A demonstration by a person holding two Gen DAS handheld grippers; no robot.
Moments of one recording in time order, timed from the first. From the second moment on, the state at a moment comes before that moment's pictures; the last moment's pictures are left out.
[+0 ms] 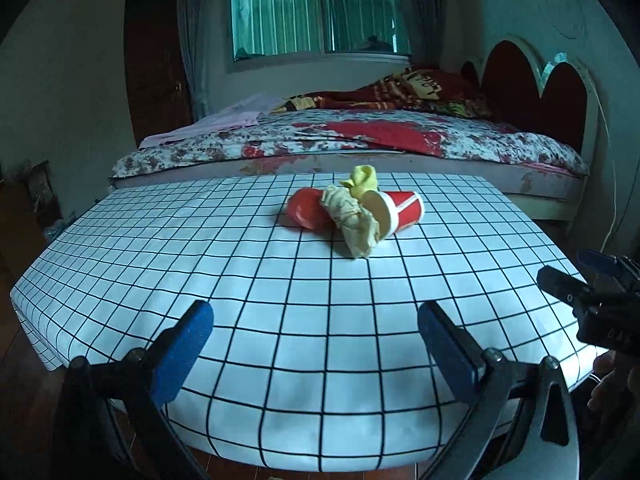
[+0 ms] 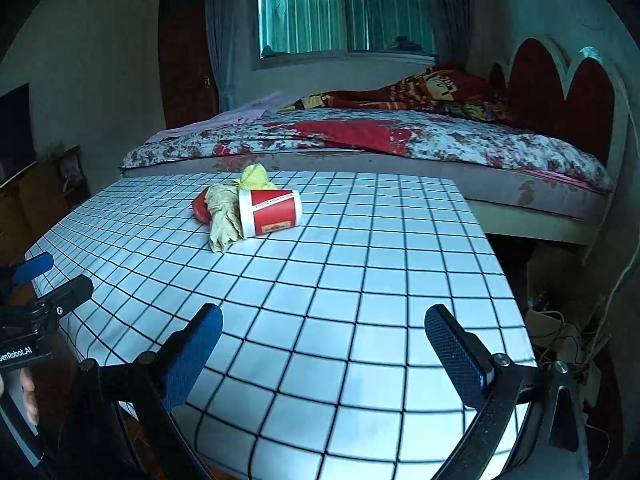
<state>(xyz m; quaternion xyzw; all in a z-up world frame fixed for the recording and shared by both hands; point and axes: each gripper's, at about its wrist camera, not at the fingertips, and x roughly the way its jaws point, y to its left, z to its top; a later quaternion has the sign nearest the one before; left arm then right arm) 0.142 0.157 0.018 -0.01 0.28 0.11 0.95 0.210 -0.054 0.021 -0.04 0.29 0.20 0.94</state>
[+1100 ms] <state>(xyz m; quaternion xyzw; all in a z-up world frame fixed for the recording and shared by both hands) 0.281 0.187 -0.020 -0.07 0.33 0.05 0.94 0.375 0.028 -0.013 -0.08 0.34 0.26 0.90</state>
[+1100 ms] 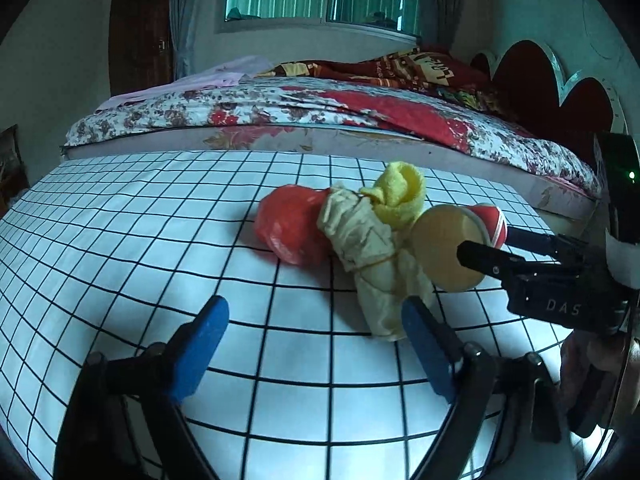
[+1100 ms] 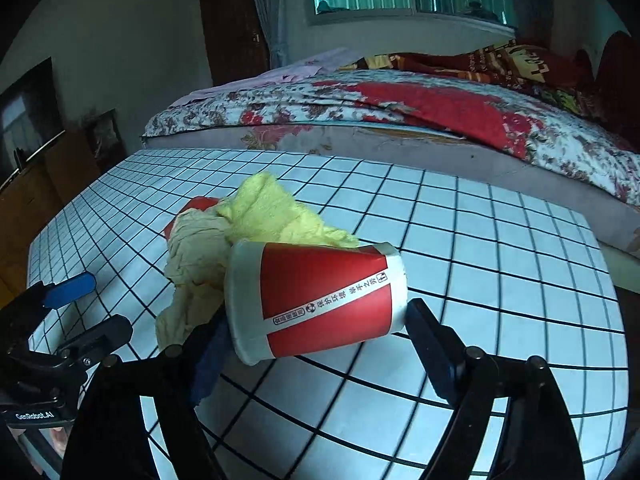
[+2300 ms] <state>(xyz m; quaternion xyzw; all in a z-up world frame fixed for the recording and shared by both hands) 0.222 0.134 0.003 -0.04 0.34 -0.03 0.94 0.262 -0.078 0.020 -0.06 0.31 0.18 0.93</state>
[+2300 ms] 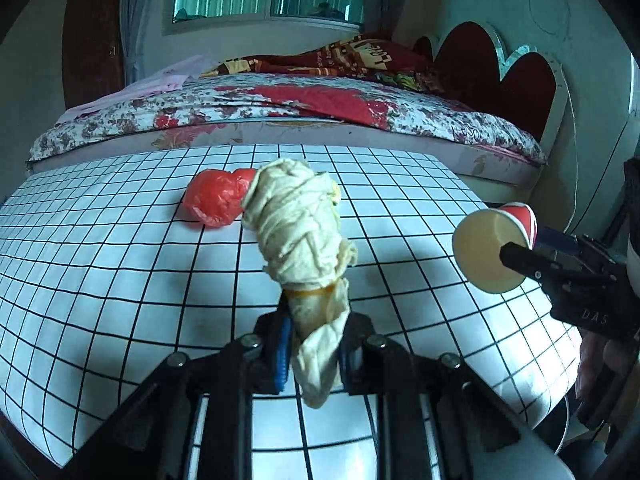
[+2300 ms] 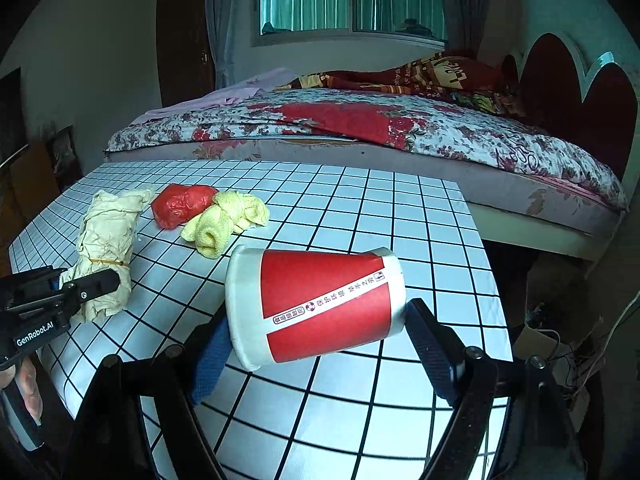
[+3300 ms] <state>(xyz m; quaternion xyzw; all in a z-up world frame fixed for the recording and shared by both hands) 0.149 0.042 0.021 0.01 0.30 -0.09 0.95 0.151 -0.154 0.051 -0.05 0.22 0.14 0.96</state>
